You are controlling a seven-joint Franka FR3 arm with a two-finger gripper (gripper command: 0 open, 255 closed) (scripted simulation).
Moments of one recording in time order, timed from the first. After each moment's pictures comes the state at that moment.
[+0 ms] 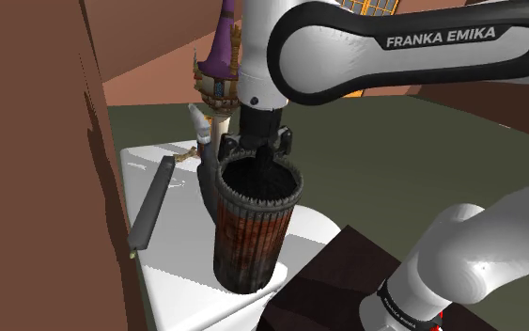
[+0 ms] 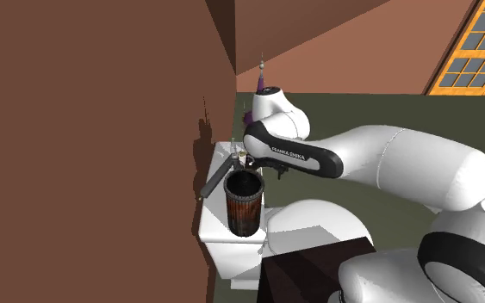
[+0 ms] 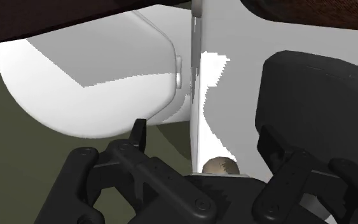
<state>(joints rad) -0.02 -0.42 0.50 -2.22 0.14 1.82 0.70</state>
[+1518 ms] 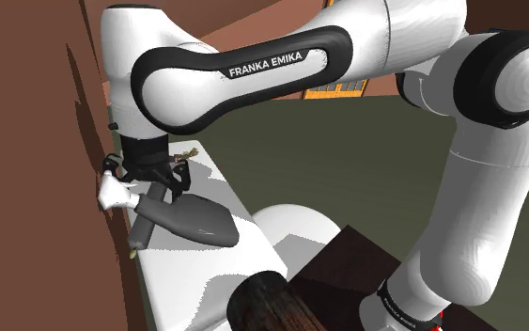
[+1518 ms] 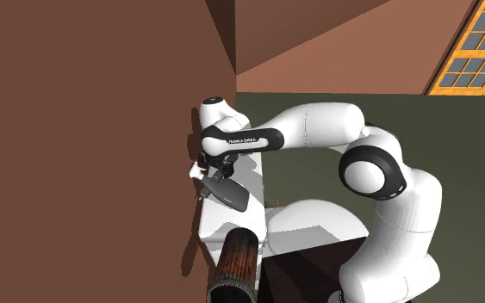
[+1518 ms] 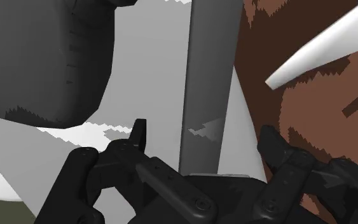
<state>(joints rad) 0.04 0.29 0.71 -1.73 -0.15 1.96 1.44</state>
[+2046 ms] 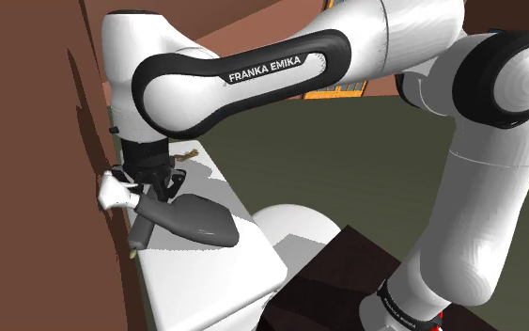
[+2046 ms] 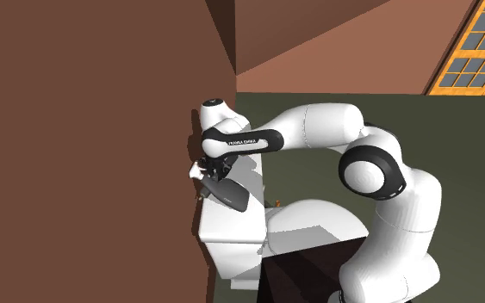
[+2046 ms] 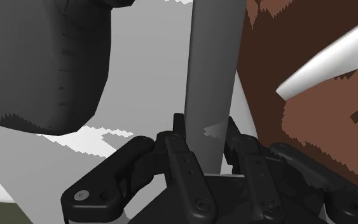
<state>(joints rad) 0.04 0.29 0.71 -1.74 -0.15 1.98 1.44</state>
